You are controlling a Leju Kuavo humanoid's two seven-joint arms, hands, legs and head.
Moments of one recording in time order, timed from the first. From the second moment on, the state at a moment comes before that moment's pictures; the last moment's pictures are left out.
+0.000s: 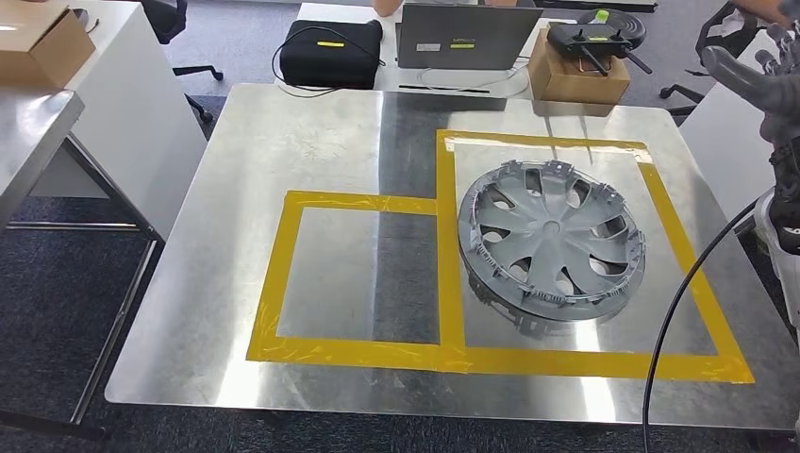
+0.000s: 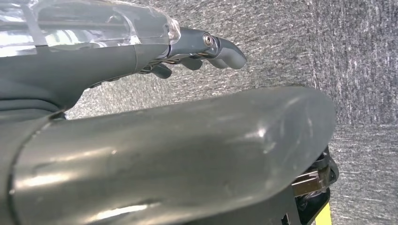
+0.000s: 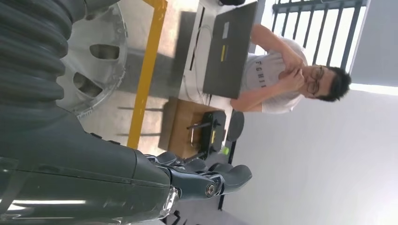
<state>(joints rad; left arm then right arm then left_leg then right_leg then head) -0.13 0.03 -0.99 -0.21 0.76 0.09 -0.02 -0.72 -0.73 0.16 -1.54 -0.33 -0.24 0.52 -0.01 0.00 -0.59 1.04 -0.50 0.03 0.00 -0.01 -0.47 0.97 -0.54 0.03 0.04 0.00</state>
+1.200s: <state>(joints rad) -0.11 0.01 -0.98 -0.21 0.85 0.12 0.03 -0.14 -0.47 -1.08 -1.25 0.27 -0.64 0.23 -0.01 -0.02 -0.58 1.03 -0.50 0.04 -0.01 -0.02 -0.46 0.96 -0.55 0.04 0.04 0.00</state>
